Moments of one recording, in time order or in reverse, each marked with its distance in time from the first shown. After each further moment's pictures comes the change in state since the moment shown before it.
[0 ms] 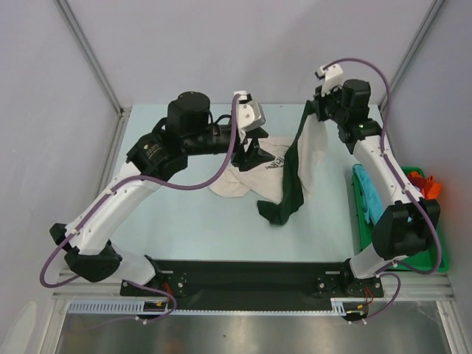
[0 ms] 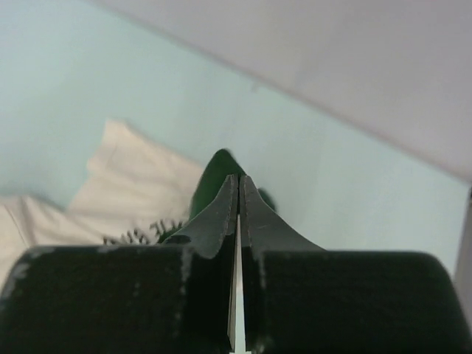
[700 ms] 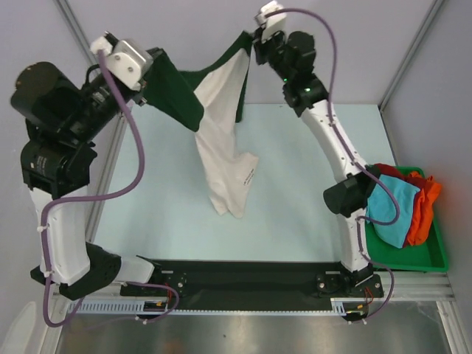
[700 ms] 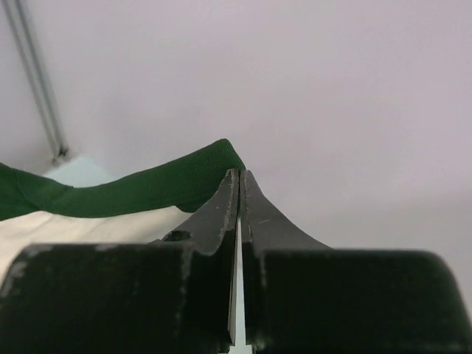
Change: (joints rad) left arm 0.432 -0.070 0.434 -0.102 -0.245 0.336; right arm 0.338 0.605 0.963 0.023 0.109 -0.010
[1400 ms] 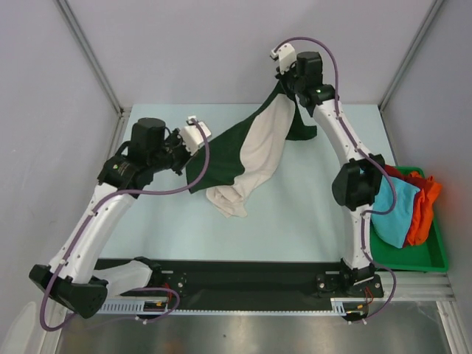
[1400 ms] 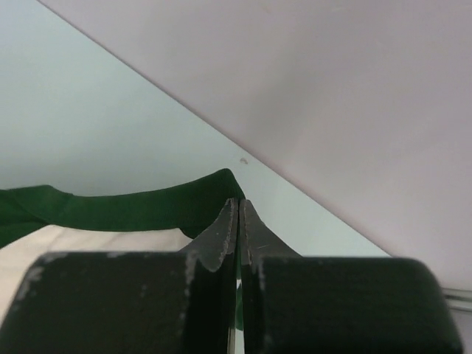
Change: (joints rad) left arm -0.033 -0.202 -0.940 -0.006 -0.018 -0.061; right arm -0.180 -0.024 -0.257 -0.281 0.042 -0.190
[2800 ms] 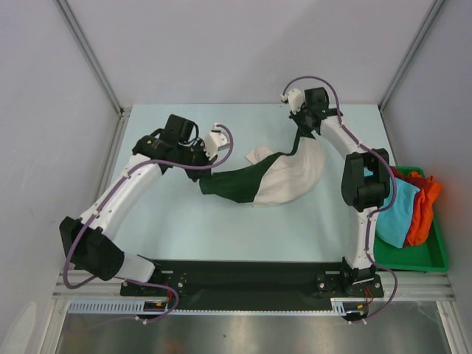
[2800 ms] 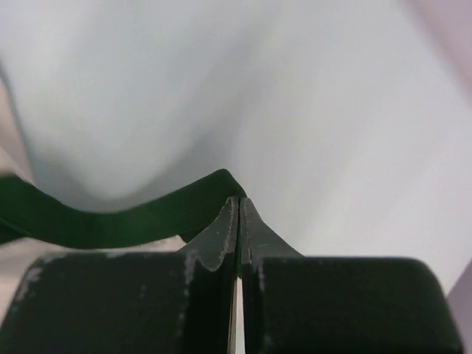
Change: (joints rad) left arm 0.001 0.281 0.004 -0.167 0.176 -0.004; right arm -0.115 -0.022 -0.475 -0.035 0.028 -0.150
